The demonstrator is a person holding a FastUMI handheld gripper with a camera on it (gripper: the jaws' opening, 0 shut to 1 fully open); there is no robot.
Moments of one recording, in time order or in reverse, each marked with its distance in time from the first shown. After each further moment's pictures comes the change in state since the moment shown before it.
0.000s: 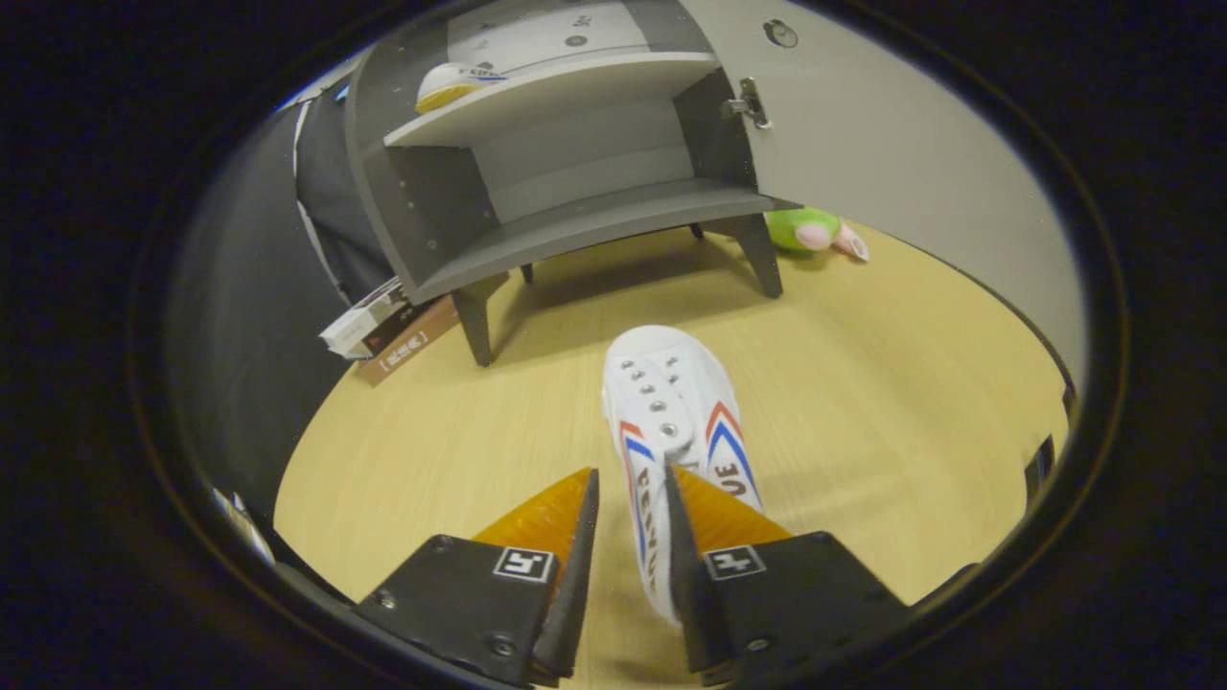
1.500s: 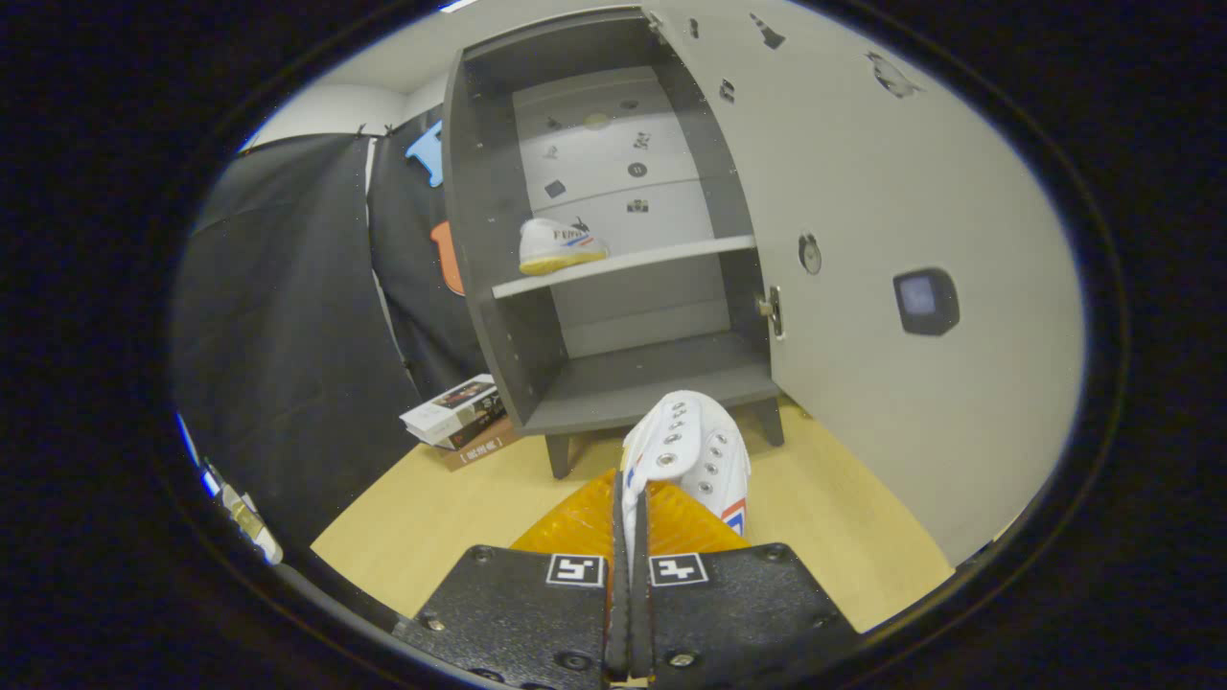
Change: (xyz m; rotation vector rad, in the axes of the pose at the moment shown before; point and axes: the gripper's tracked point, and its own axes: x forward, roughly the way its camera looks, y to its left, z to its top) arm -0.160 0.056 0.116 -0.143 -0.359 0.150
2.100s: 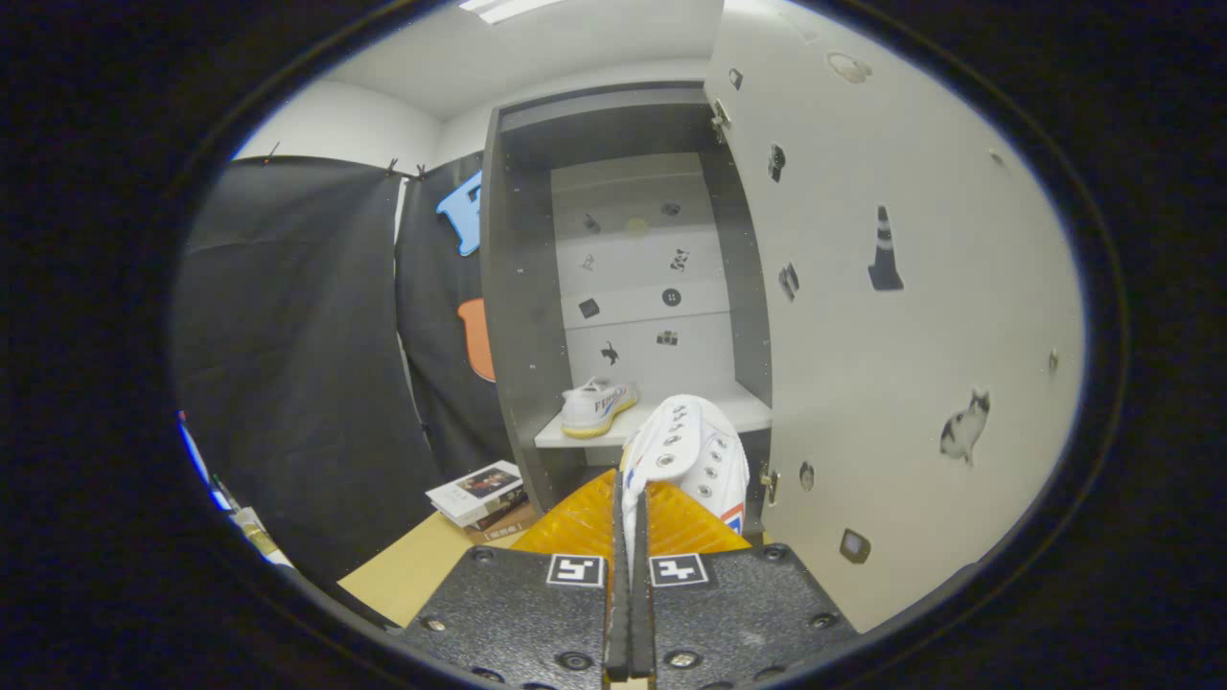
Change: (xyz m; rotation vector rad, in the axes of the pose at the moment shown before) arm -0.043 0.038 0.190 -0.093 -0.167 -0.013
